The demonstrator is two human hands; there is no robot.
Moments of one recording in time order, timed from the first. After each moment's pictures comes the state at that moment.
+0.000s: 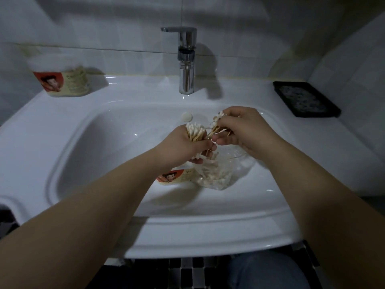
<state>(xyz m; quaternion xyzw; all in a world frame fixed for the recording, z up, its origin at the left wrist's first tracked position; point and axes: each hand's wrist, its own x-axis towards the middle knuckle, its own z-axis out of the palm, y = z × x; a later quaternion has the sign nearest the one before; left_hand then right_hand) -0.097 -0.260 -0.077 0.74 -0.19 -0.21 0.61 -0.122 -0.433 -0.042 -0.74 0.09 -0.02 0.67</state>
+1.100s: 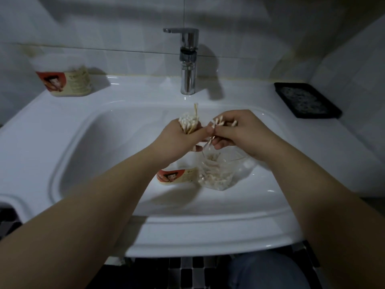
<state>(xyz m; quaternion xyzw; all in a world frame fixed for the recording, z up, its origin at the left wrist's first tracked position) -0.088 -0.254 -0.077 0.74 -0.17 -0.13 0.64 -0.127 -0.434 -0.045 -0.78 -0.01 0.02 0.62</state>
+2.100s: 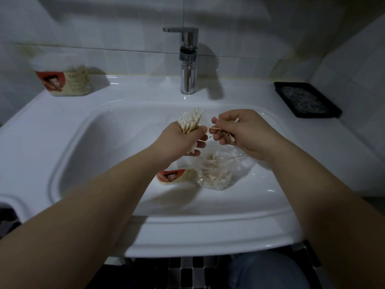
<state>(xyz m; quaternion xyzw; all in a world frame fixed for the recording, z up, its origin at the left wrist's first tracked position) -0.087 -0.257 -0.078 0.73 -0.10 -0.17 0.66 -0.120 -0.437 -0.050 -0.72 0.06 0.00 0.69</state>
